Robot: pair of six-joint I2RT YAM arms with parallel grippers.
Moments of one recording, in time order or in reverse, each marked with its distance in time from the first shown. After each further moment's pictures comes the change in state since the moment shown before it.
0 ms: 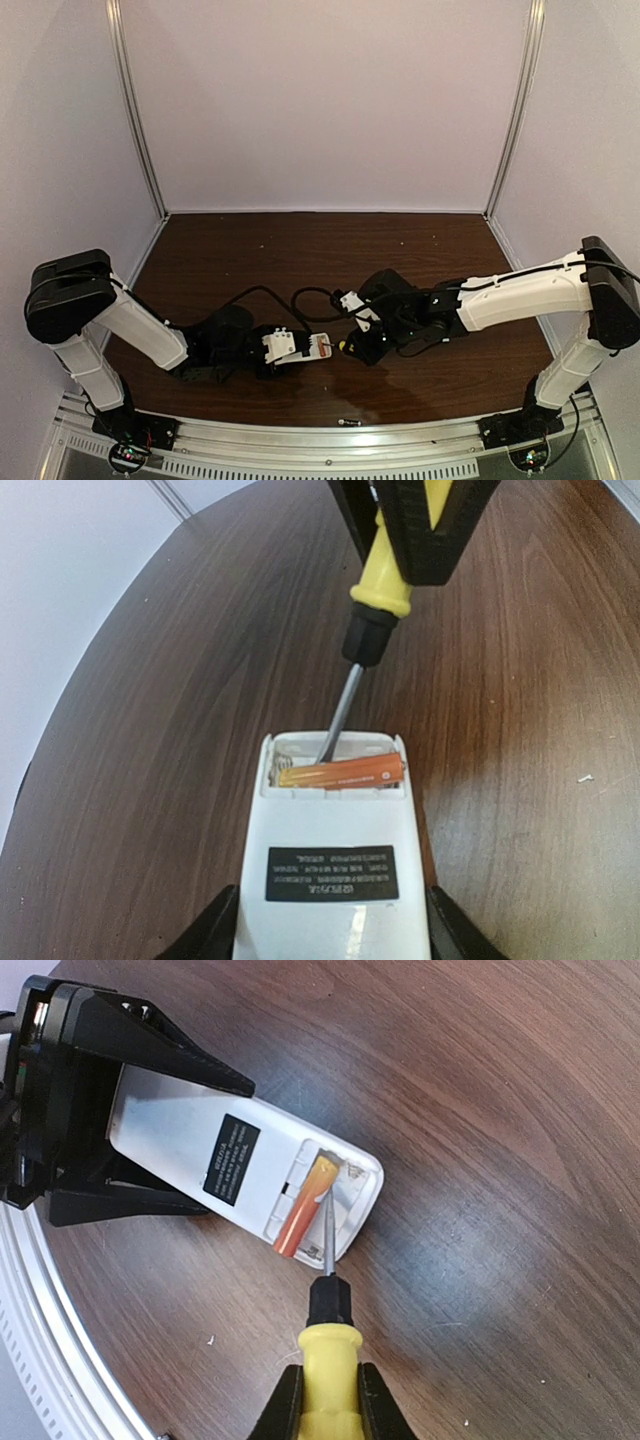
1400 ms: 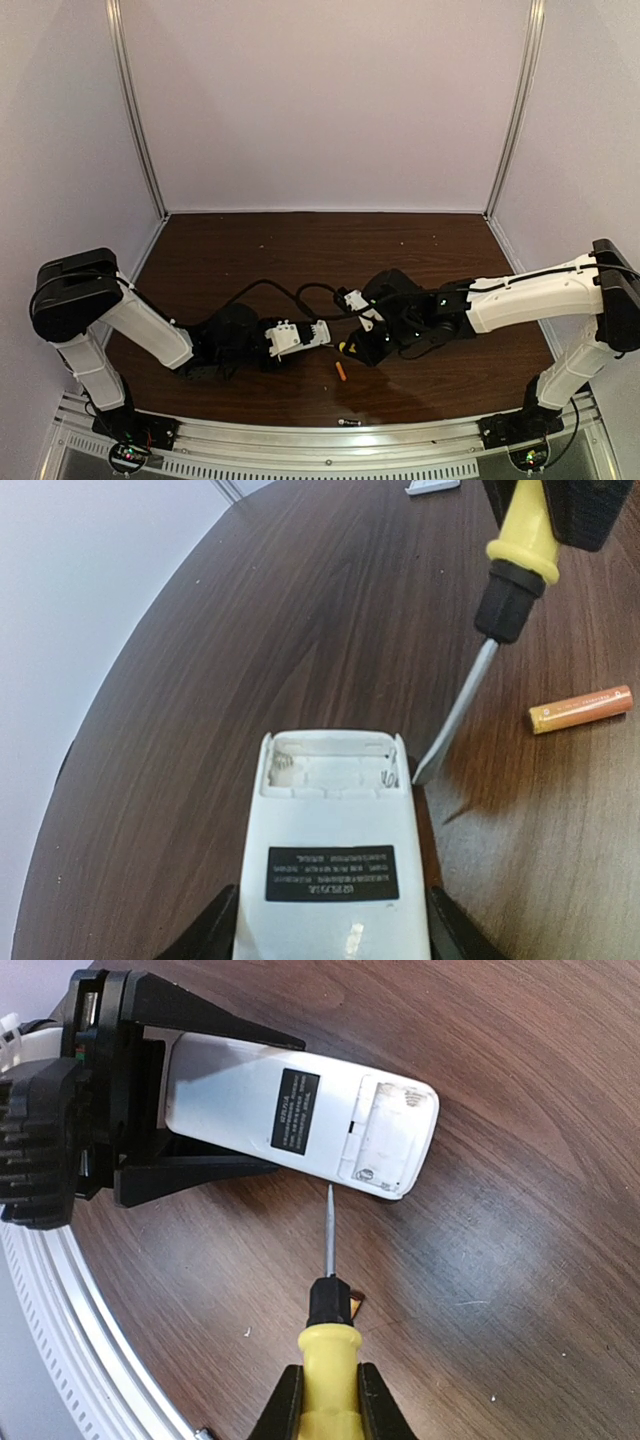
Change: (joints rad) left arm -0.006 0.034 0.033 0.032 -0.147 -0.007; right arm 0.021 -0.056 -0.022 0.000 -0.004 0.090
